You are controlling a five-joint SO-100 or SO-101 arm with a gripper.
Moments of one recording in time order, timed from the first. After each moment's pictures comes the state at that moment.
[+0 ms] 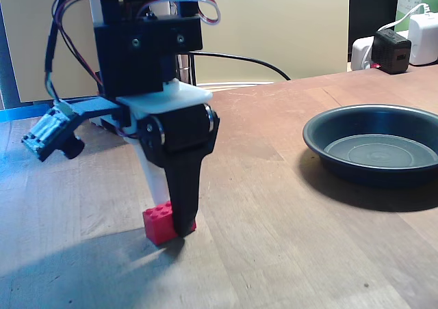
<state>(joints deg) -1.1 78.3 98.7 66.9 -19.4</state>
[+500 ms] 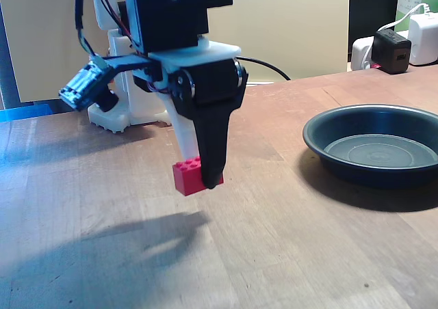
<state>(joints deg) -9.1 91.1 103.3 74.5 -8.6</state>
